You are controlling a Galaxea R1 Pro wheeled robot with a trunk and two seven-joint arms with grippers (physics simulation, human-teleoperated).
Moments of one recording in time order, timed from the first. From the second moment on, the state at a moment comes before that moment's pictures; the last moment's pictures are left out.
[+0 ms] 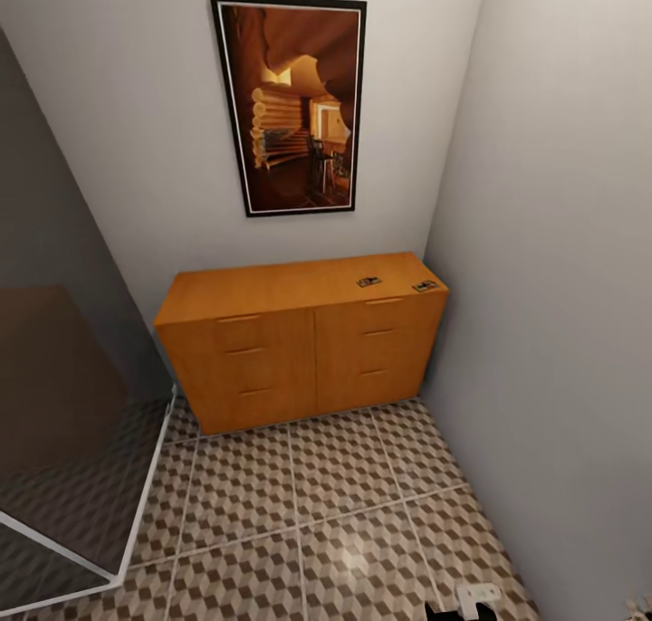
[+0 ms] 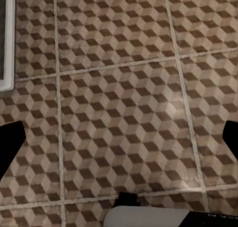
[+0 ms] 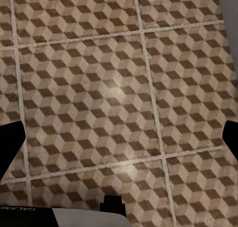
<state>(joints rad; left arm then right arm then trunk) -0.33 -0.04 -0.17 0.07 0.17 -0.65 0.16 -0.43 -0.04 0.15 -0.02 -0.10 -0.37 0.01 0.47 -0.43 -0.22</state>
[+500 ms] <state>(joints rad) -0.33 -0.04 -0.17 0.07 0.17 -0.65 0.16 -0.43 -0.04 0.15 -0.02 -0.10 -0.37 0.01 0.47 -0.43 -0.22</state>
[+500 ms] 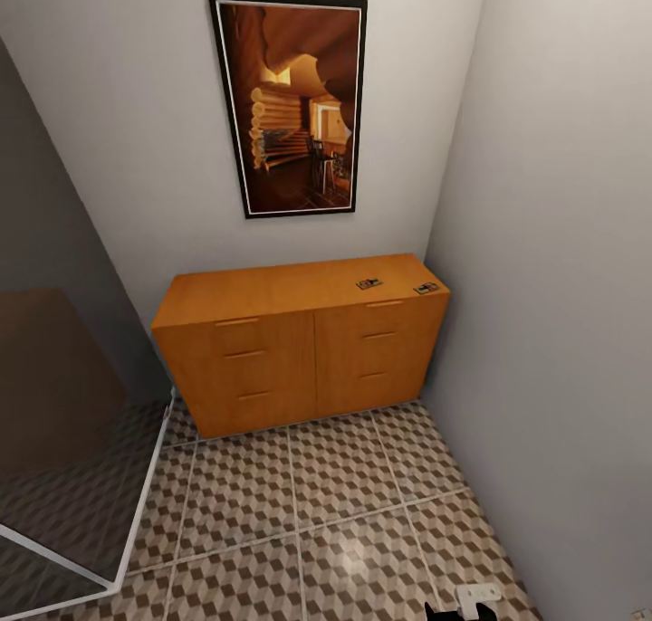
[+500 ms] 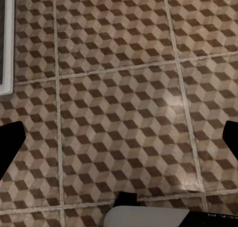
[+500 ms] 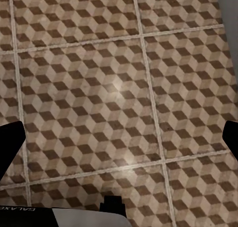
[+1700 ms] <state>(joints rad) -0.13 0.01 -0.15 0.08 0.19 -0.67 0.17 -0.51 -0.01 0.16 -0.02 -0.10 -0.38 0.01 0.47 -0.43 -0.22</state>
